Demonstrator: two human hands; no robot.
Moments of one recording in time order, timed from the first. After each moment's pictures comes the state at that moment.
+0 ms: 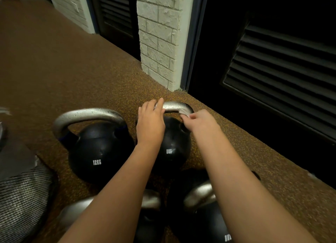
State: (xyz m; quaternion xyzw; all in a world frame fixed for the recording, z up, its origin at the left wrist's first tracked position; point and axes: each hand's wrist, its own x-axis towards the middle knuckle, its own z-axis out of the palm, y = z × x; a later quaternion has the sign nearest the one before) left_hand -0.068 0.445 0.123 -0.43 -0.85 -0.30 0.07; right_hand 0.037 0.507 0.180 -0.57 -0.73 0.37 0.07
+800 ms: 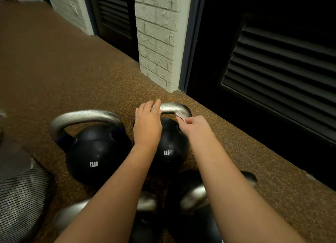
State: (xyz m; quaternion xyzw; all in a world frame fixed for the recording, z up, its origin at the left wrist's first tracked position) left_hand -0.070 0.447 0.118 -0.42 -0.85 -0.31 0.08; right_hand 0.027 0.517 0.156 -0.58 -0.69 0.41 0.10
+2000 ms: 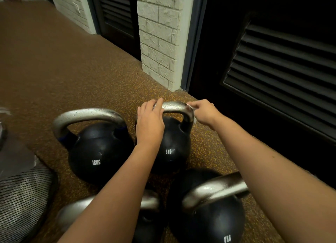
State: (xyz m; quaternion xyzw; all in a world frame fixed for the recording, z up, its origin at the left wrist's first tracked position) left_hand -0.069 0.448 0.118 -0.42 -0.85 -0.32 0.07; right_hand 0.038 0.562 0.170 -0.42 -0.82 0.36 0.09
